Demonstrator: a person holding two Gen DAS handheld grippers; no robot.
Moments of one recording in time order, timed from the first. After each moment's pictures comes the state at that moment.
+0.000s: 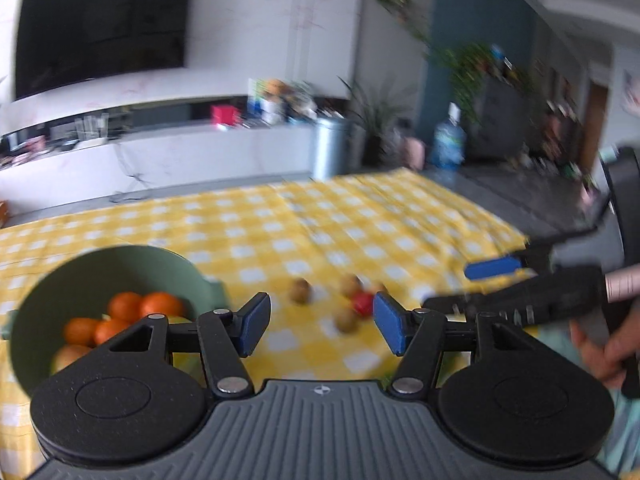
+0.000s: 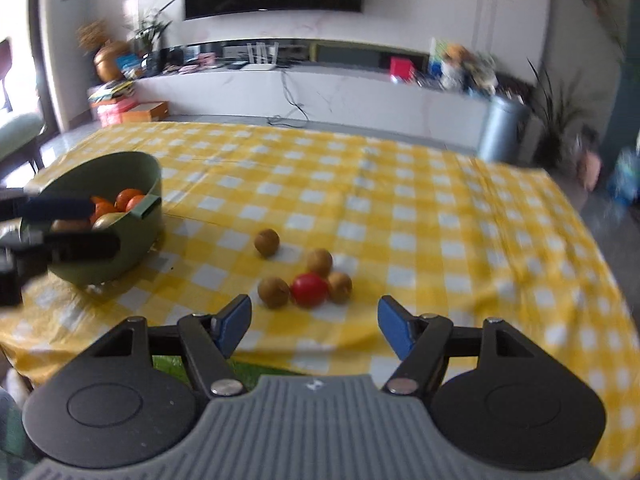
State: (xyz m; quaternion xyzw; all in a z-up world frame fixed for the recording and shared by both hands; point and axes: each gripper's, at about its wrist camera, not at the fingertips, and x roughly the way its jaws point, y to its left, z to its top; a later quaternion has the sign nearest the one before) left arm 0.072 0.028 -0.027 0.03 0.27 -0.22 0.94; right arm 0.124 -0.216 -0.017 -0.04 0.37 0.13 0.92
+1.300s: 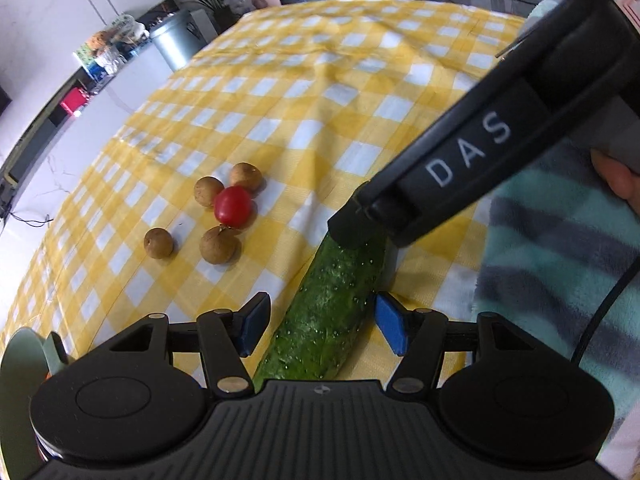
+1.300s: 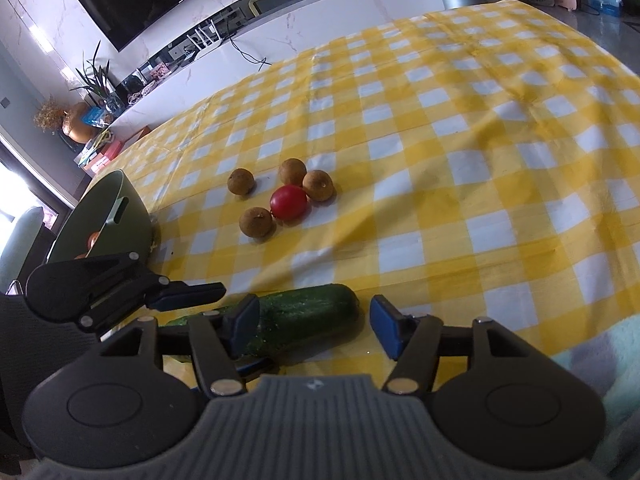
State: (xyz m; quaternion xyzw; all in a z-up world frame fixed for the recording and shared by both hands) left arm 0.095 -0.090 -0.101 0.34 0.39 -0.33 0.79; right arm 0.130 -0.265 -0.069 0.18 0.47 0.12 0.86
